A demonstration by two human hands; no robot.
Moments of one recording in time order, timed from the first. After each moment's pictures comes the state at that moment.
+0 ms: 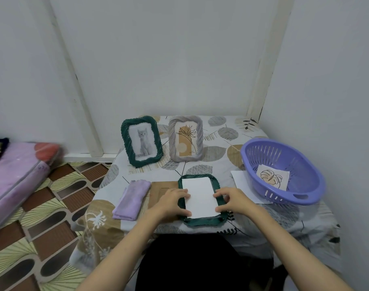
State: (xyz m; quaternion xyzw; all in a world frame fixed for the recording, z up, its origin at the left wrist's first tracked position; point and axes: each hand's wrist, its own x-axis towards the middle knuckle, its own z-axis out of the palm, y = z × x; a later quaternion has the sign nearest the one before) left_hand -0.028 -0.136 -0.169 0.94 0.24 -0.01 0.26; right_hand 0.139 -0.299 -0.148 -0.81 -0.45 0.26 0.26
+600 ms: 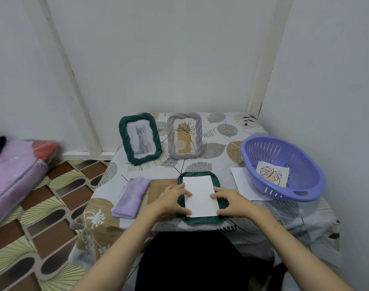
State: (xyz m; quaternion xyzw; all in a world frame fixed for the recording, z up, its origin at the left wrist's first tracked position) left_hand -0.028 -0.135 -0.162 0.93 0.23 -0.06 0.28; right_hand 0.135 -0.301 -0.154 -0.80 -0.52 0.24 0.16
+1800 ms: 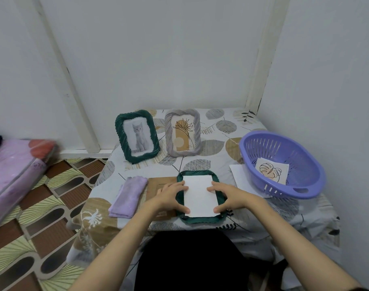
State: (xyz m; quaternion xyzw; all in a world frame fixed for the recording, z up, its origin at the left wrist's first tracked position) left_hand -0.024 -0.132 -0.156 0.92 0.24 -0.09 0.28; right_hand 0.157 -0.288 -0.161 -0.78 -0.51 0.33 0.13
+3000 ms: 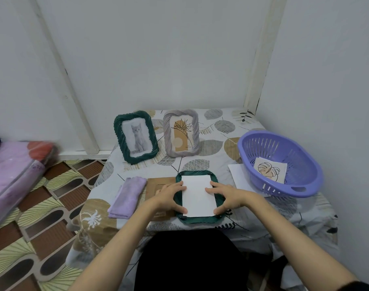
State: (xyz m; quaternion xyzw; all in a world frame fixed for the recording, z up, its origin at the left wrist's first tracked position) left_hand -0.028 -0.131 -0.153 0.92 0.23 -0.11 0.28; right_hand 0.155 -0.286 -0.152 -0.78 -0.52 0.33 0.04
